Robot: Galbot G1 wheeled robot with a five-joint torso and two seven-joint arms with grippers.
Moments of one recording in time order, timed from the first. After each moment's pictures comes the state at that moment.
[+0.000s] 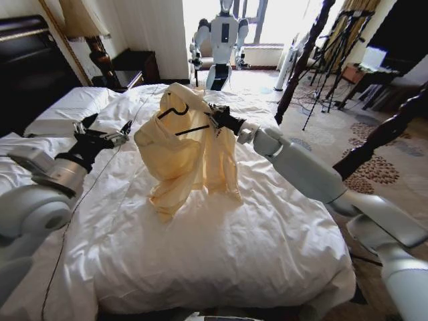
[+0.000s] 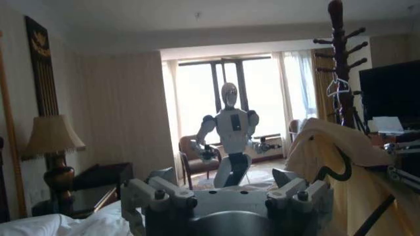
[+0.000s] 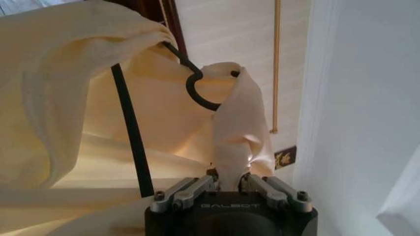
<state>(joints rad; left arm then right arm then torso) 1.26 -0.40 -1.04 -2.28 -1.16 0.27 -0.28 0.15 0.98 -0.49 1.43 -0.16 0.36 -0.06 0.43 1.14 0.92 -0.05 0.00</state>
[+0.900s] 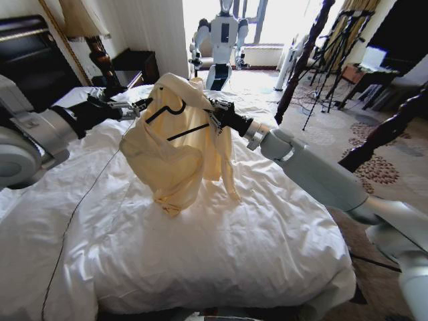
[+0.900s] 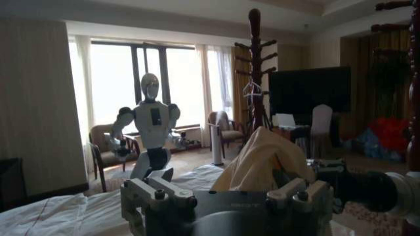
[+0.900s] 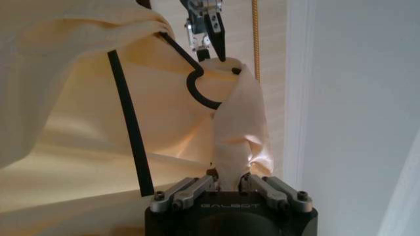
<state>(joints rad) 1.08 -0.16 -0.99 -2.18 -1.48 0.30 -0.01 0.13 0.96 -0.51 1.56 -0.13 0.42 0.01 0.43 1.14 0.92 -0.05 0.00</state>
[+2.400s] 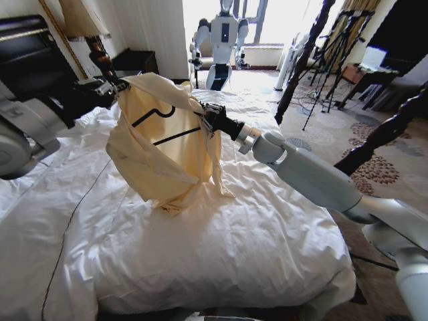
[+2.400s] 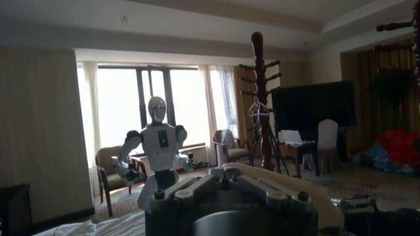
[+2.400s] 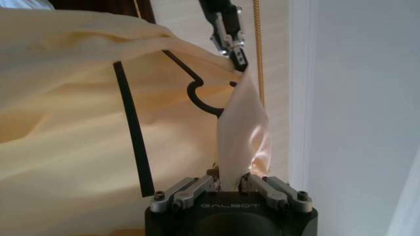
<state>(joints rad) 1.03 -0.12 -1.00 -2.09 -1.48 0.24 0.05 0.14 0.95 -0.56 1.61 -0.11 0.37 0.03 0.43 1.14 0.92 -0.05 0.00</state>
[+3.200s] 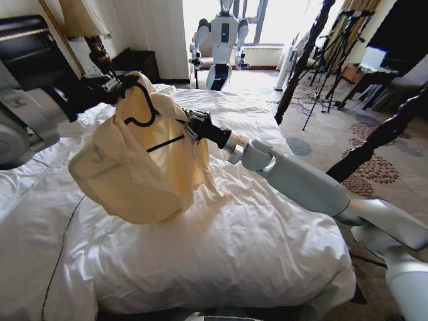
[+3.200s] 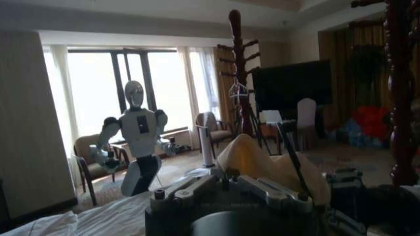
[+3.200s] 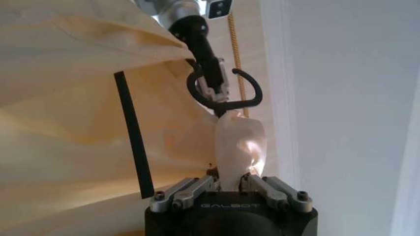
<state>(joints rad) 1.08 -0.05 -0.99 -2.11 -1.49 0.26 0.09 0.12 1.01 -0.57 1.68 -0.07 0.35 0.10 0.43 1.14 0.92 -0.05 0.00</state>
